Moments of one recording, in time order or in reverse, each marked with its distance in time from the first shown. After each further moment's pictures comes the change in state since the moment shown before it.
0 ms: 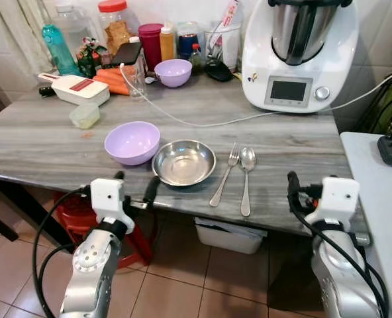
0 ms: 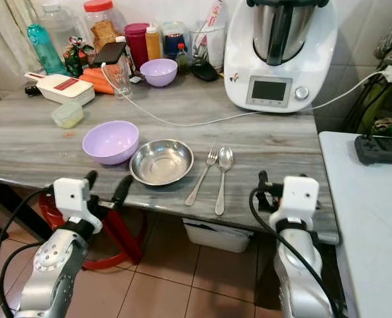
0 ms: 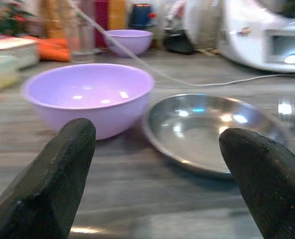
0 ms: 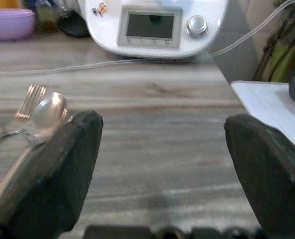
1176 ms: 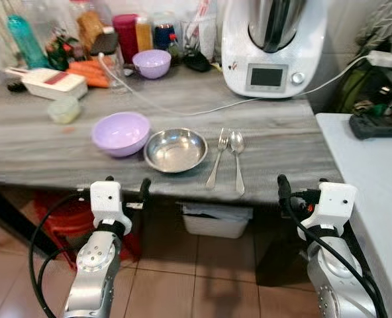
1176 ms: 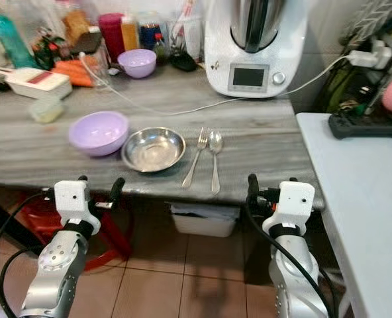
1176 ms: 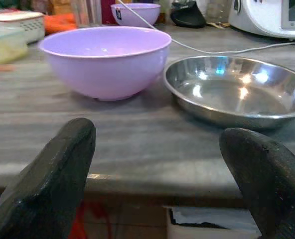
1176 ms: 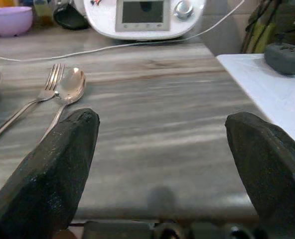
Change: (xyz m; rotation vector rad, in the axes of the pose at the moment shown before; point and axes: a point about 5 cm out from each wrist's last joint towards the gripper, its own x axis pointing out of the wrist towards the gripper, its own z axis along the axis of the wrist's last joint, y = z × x) left arm 0.002 0.006 -0.010 0.044 0.054 0.112; right arm -0.006 0.011 0.000 0.081 0.019 0.049
